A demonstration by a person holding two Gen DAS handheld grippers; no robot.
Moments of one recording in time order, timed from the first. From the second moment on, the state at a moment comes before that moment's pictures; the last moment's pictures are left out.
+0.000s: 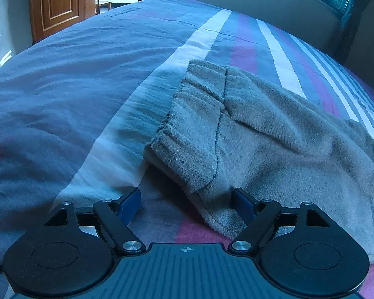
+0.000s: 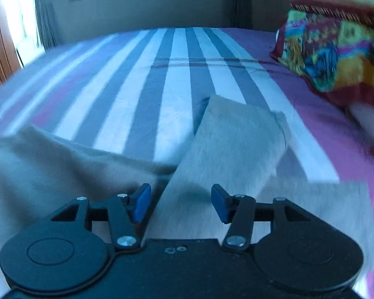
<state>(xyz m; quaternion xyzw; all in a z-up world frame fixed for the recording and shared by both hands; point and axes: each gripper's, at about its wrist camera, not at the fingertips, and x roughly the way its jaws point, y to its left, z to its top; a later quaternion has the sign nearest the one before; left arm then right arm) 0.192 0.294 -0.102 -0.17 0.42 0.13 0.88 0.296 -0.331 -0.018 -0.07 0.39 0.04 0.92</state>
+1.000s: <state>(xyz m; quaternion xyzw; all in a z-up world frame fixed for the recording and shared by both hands) 0.194 0.296 -0.104 -0.18 0.42 0.13 0.88 0.294 -0.363 -0.022 -0.27 0.36 0.07 0.89</state>
